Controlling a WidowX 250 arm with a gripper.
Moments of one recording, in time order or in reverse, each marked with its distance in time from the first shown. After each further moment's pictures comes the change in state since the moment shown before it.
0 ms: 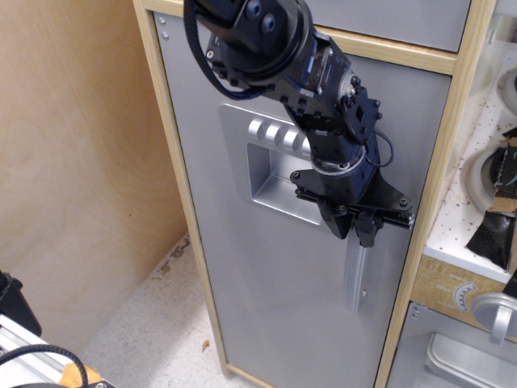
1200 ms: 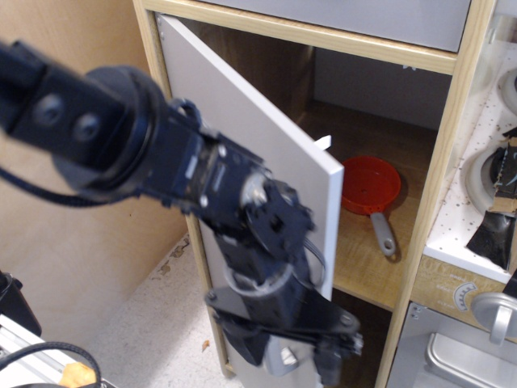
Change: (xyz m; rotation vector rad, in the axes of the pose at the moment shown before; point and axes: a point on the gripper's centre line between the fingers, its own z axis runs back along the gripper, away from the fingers) arm -0.129 -0.016 0.042 -0.008 0.163 0.200
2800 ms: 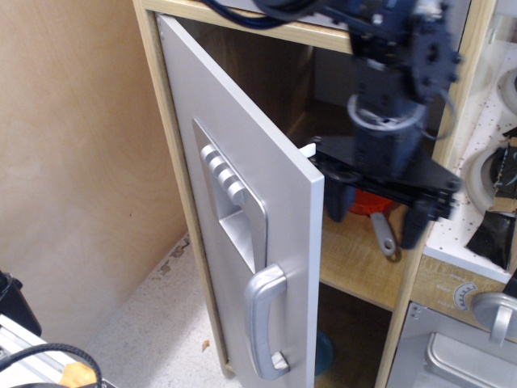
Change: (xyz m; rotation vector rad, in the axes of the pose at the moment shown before) arm 0.100 -0.035 0.040 0.129 -0.013 -0.220
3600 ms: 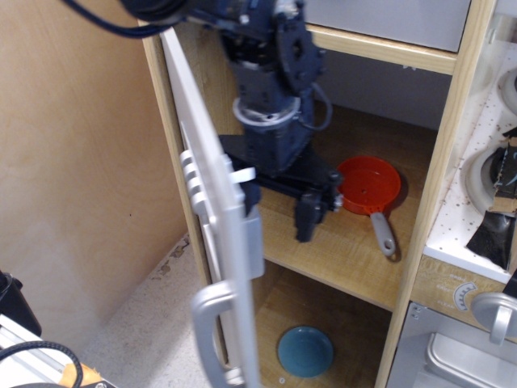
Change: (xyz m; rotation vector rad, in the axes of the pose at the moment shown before) arm -0.029 0.072 0.002 0.025 0.036 0.041
